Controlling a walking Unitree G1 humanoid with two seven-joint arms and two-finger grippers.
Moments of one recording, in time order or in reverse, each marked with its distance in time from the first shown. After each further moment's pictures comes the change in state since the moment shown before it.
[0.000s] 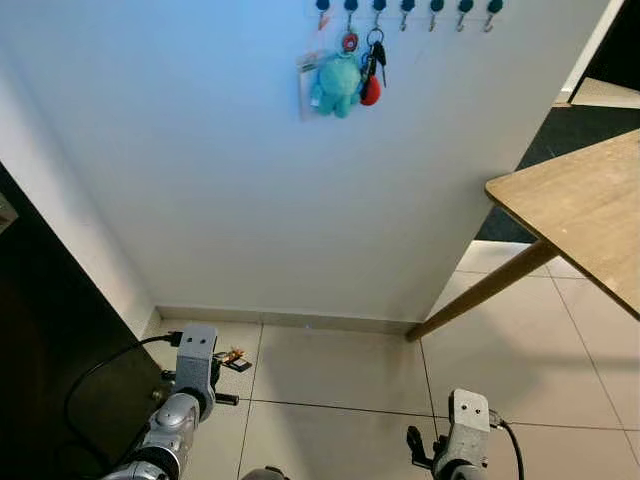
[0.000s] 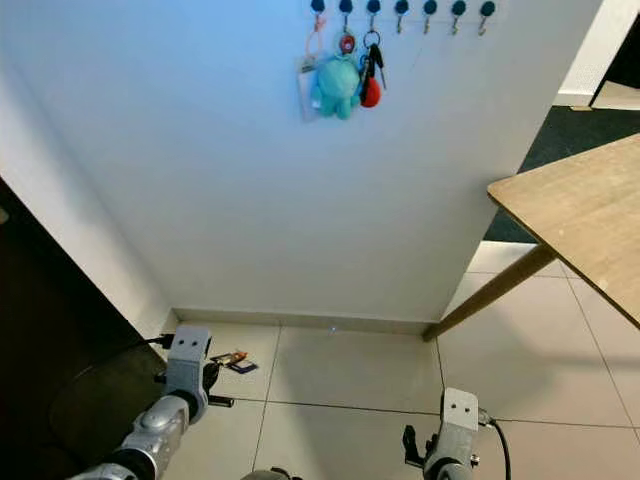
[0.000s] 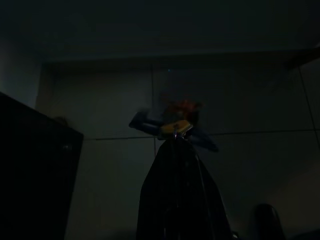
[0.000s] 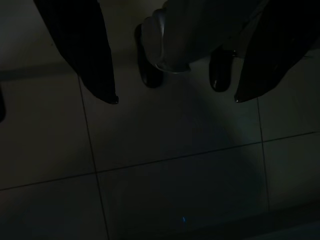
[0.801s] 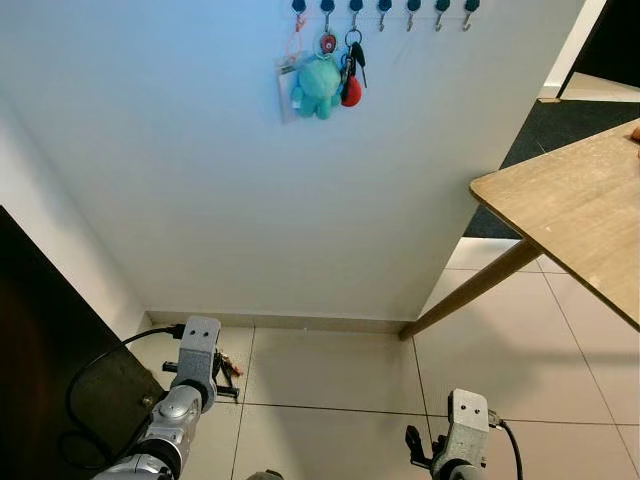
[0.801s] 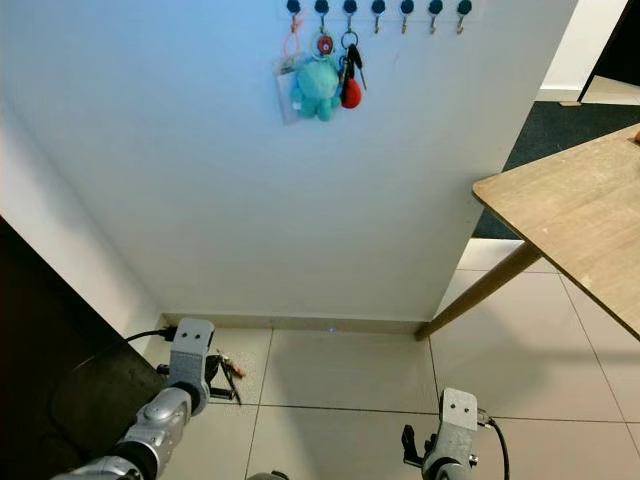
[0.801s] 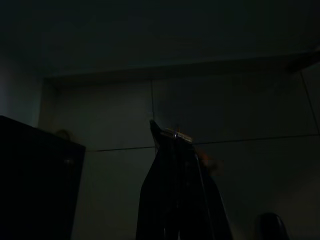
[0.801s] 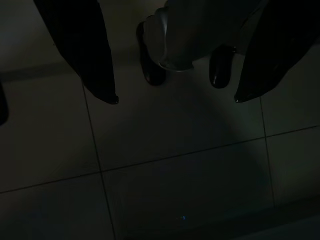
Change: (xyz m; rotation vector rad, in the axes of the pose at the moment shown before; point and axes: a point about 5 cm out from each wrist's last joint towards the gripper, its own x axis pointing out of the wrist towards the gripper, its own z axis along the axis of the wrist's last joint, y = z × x) left arm 0.003 0.001 0.008 0.016 -0.018 0.030; right arm 0.000 0.001 0.000 0.006 0.000 0.003
